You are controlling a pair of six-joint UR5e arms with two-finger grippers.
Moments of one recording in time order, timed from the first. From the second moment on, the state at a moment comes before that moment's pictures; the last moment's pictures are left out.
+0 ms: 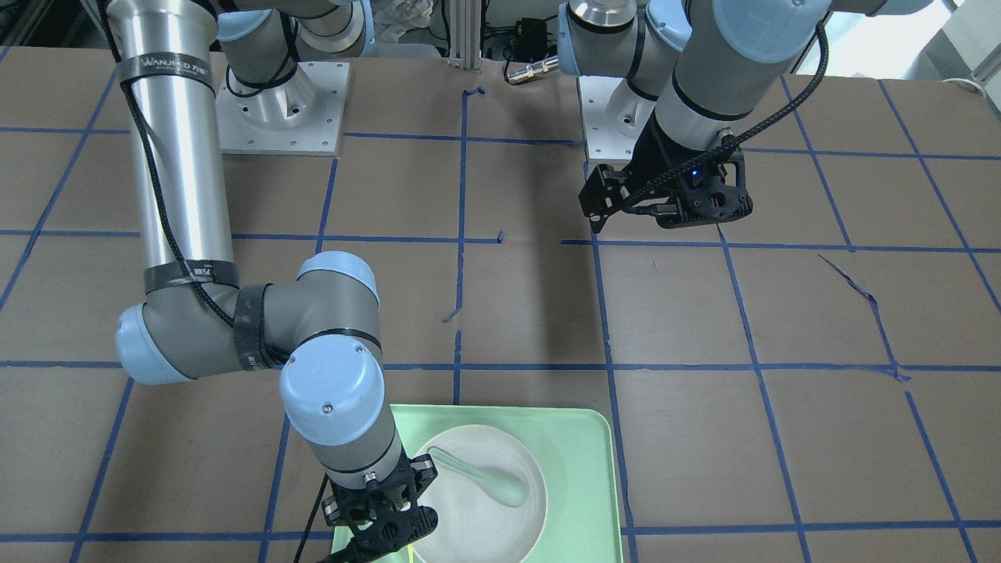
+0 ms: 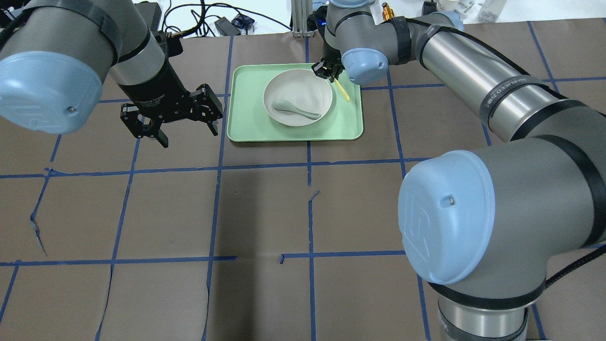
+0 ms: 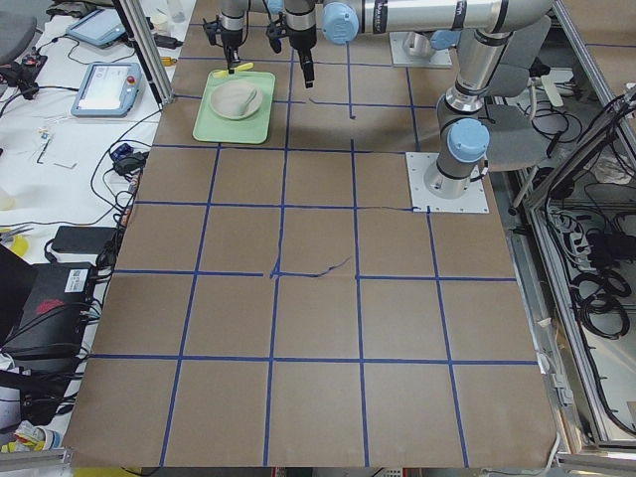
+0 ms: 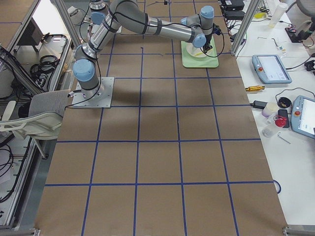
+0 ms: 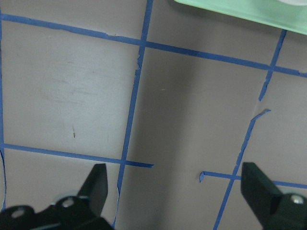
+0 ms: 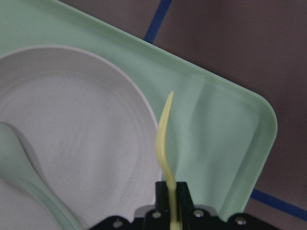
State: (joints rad) left arm -1.61 -1.60 -1.64 -1.53 1.51 -0.24; right arm 1.76 -0.80 1.19 -2.15 -1.56 -0.18
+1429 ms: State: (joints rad) left arm -1.61 -1.60 -1.67 -1.50 1.51 -0.24; right arm 1.72 -0.84 1.35 -2.27 -1.55 0.22
